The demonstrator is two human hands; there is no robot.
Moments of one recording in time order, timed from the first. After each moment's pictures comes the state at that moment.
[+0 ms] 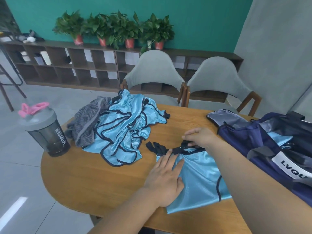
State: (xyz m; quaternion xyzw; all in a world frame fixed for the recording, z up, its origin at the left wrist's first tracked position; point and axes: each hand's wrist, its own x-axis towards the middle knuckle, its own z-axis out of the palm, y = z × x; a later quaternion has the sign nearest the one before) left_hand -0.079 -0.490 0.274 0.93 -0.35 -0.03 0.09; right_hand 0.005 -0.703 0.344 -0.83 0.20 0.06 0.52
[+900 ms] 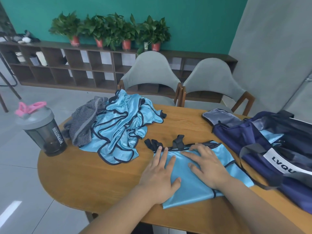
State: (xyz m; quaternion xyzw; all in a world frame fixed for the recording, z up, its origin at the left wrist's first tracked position) left_hand -0.084 -0.485 0.277 0.95 -0.30 -0.07 0.08; right_hand -0.092 -0.739 0.266 -0.98 -0.13 -0.09 0.11
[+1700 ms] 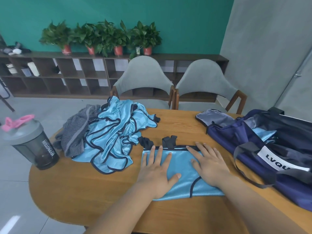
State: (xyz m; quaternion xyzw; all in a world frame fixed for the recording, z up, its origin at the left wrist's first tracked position) left_hand -0.054 -0.503 0.276 0.96 -0.27 -0.08 0.02; right_hand -0.084 -0.756 0.266 -1.00 0.04 0.01 0.02
